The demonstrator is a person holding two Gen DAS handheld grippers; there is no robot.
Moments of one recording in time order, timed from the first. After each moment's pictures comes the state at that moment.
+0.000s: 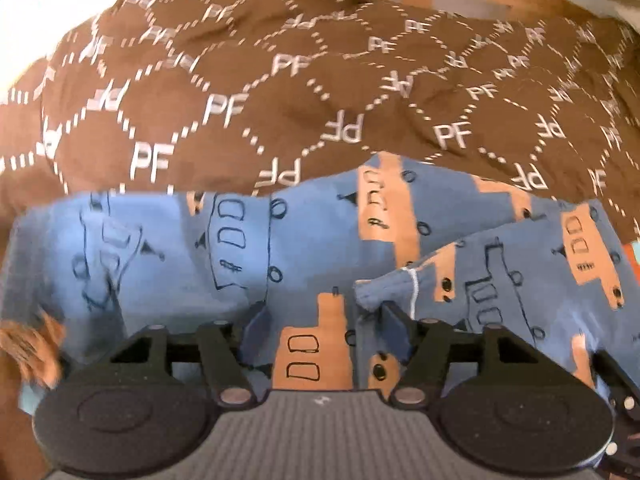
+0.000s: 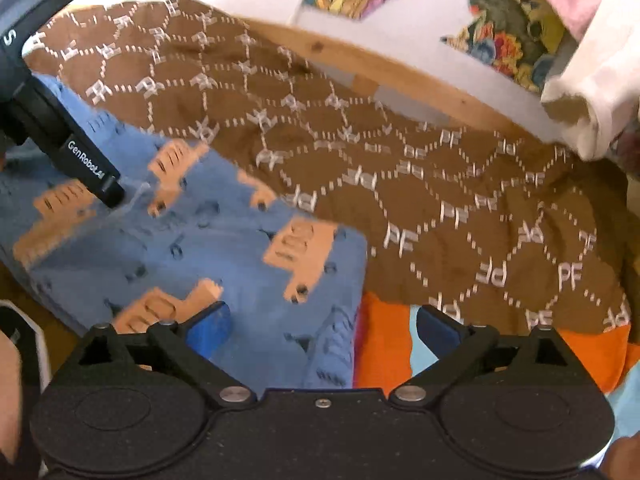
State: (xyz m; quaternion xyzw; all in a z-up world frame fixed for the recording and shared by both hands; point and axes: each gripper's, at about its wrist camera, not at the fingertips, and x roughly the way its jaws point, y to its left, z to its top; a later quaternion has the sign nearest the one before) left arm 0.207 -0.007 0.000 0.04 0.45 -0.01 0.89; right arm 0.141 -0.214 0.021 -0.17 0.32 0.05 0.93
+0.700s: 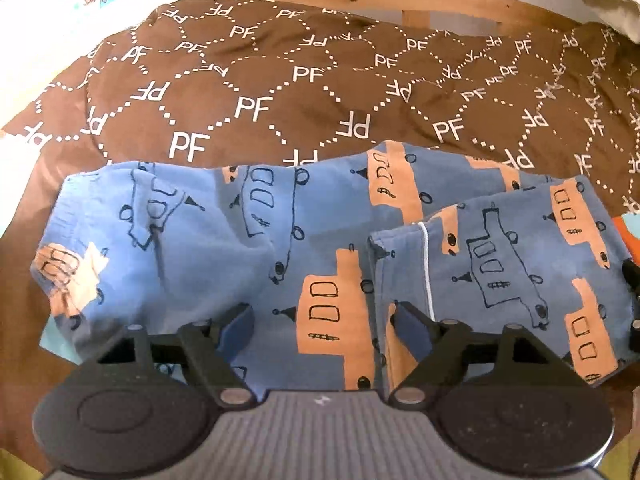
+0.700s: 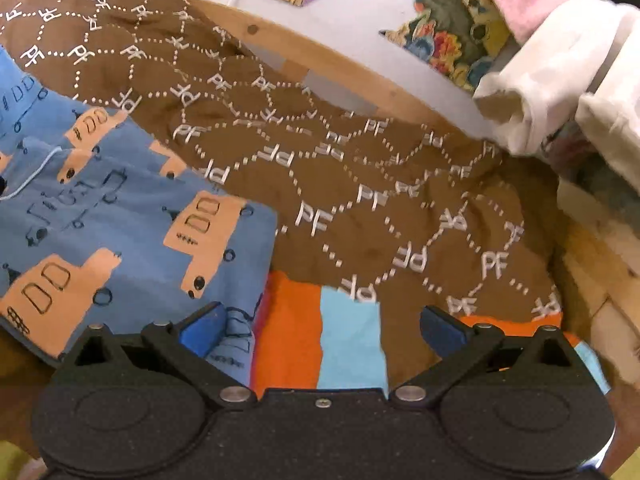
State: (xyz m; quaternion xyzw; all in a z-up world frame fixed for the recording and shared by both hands) left arm 0.154 -0.001 -0.002 0.05 0.40 0.00 0.91; right arm 0.137 -0.218 0.019 -0.24 0.27 -0.07 0.93
